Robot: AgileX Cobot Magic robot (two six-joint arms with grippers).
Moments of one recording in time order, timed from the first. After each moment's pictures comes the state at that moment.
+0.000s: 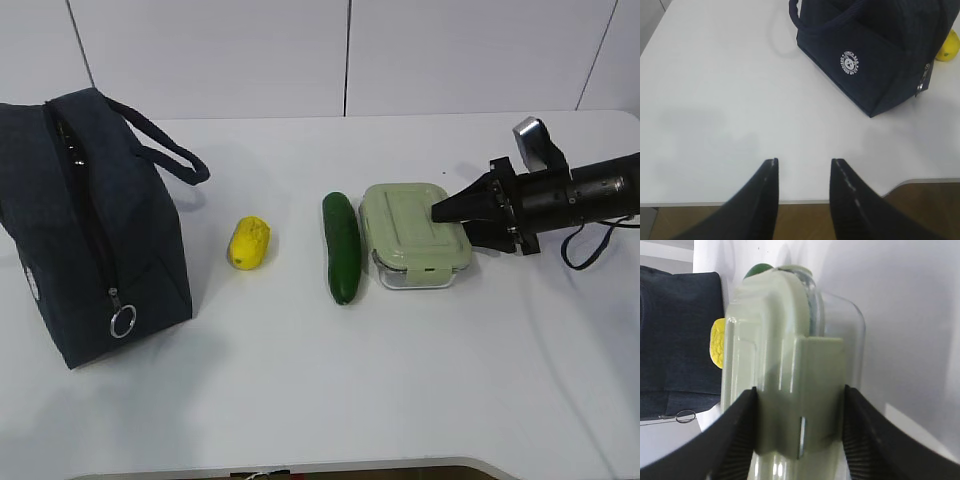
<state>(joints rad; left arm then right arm) -0.02 0.01 -0.50 -0.02 1.10 -0.02 -0.18 2.26 -1.41 1.33 1.16 -1.01</state>
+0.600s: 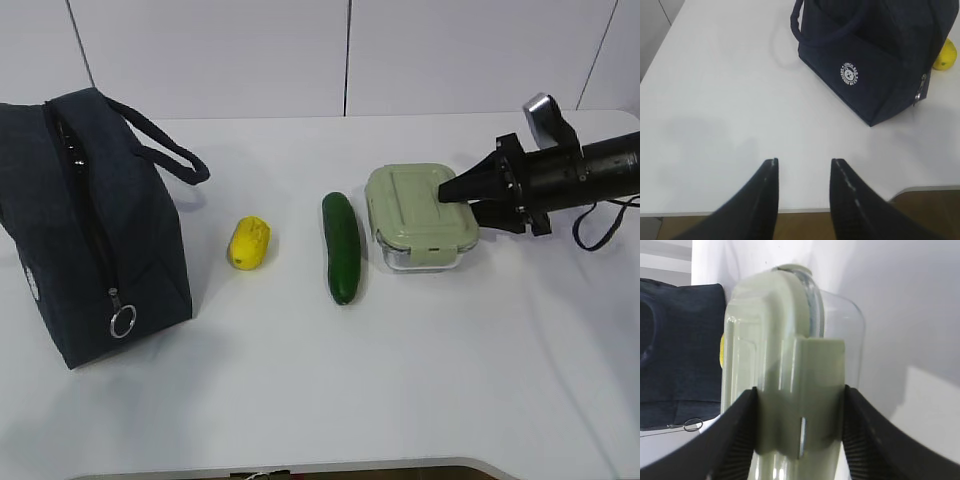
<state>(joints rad) -0.02 0.01 -0.54 -0.01 1.10 0.00 -0.18 2.19 -1.41 1.30 1.14 -0.95</state>
